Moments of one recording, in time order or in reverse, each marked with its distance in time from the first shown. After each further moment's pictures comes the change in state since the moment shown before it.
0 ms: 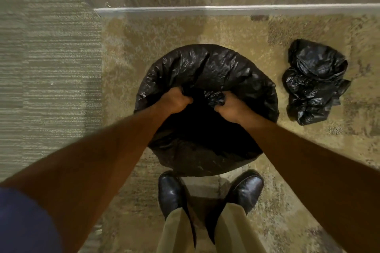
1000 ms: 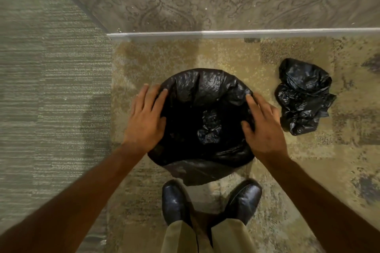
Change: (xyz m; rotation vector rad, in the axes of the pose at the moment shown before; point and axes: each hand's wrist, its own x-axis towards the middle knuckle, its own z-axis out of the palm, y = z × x) left_hand -0.114 -0.045 -0.053 0.573 0.631 0.600; right_hand -0.110 0.033 -0.027 -0.291 0.646 -0.409
